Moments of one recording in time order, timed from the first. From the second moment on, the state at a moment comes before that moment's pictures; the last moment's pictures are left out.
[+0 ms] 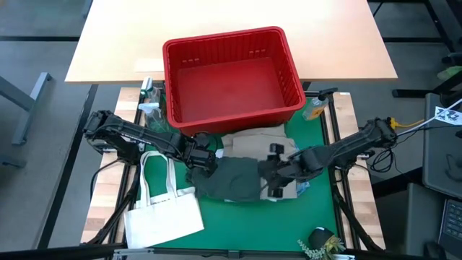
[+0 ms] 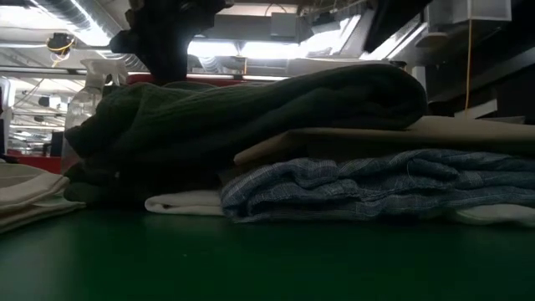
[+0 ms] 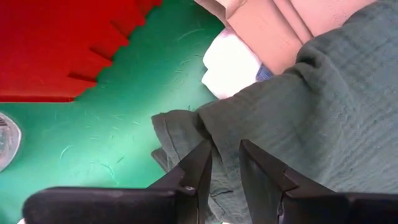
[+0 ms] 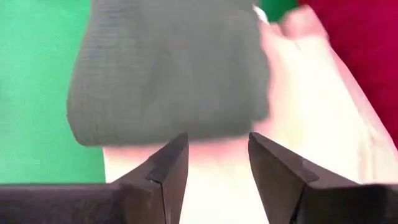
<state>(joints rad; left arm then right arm) -0.21 1.58 1.33 -1.11 -0.32 -1.09 0.41 1.56 1.39 -0.97 0.34 0.34</state>
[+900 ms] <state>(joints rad) -0.28 1.54 1.33 -0.90 -0.33 -0.83 0.41 0.96 0.87 -0.80 0.29 1.01</state>
